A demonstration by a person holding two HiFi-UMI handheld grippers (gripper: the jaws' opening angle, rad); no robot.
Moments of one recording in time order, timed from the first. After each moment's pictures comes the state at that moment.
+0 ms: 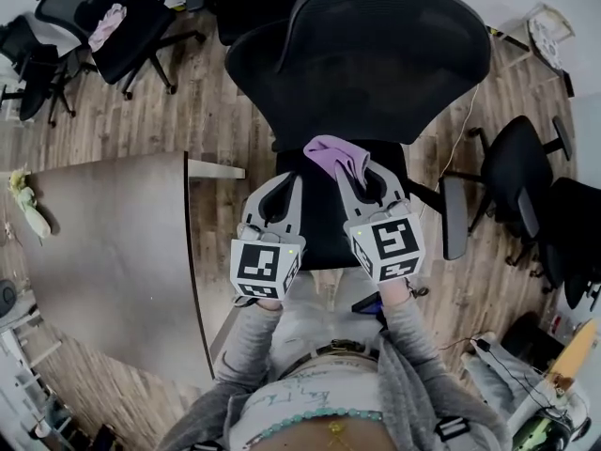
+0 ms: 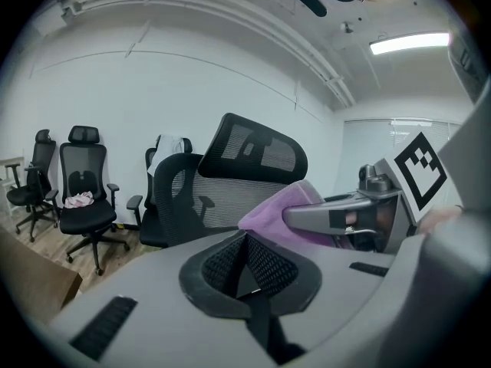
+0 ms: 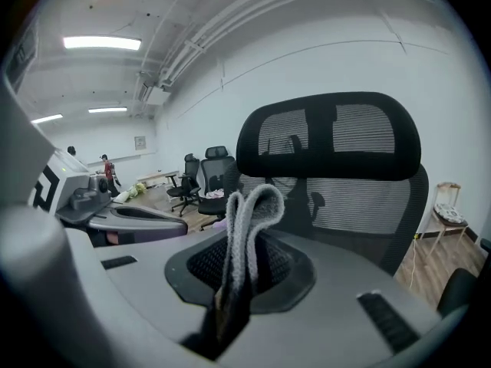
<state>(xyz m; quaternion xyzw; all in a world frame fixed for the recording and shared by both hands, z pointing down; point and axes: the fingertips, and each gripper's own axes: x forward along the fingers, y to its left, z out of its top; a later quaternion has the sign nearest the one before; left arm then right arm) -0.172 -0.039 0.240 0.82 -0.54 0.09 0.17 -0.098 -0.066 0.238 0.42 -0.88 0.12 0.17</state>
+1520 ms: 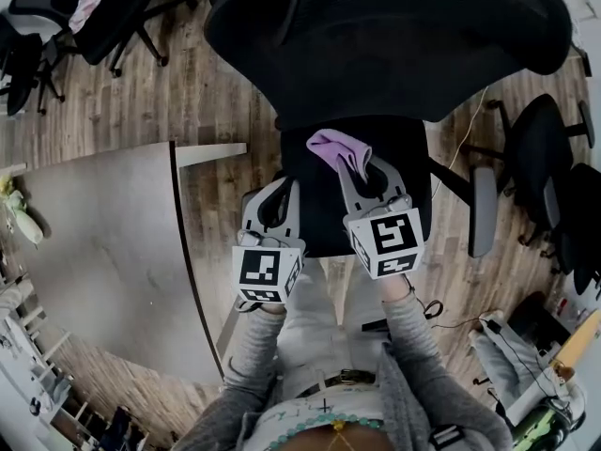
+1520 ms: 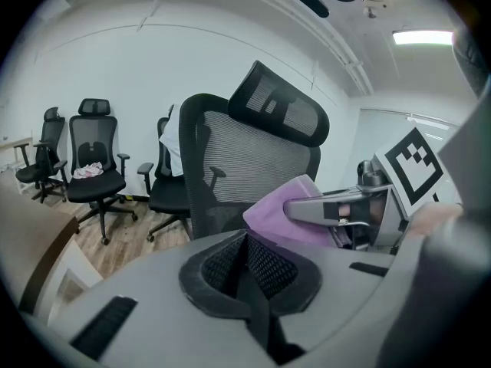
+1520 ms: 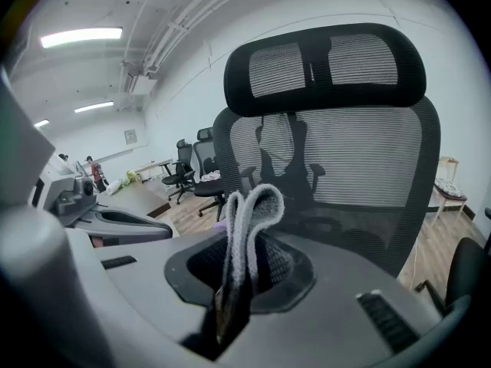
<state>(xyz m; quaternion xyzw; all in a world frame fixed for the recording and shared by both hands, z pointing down) -0.200 -0.031 0.356 0.79 -0.55 0.13 0.24 -0.117 -0.074 0.356 0.42 -0.86 0.18 0.21</state>
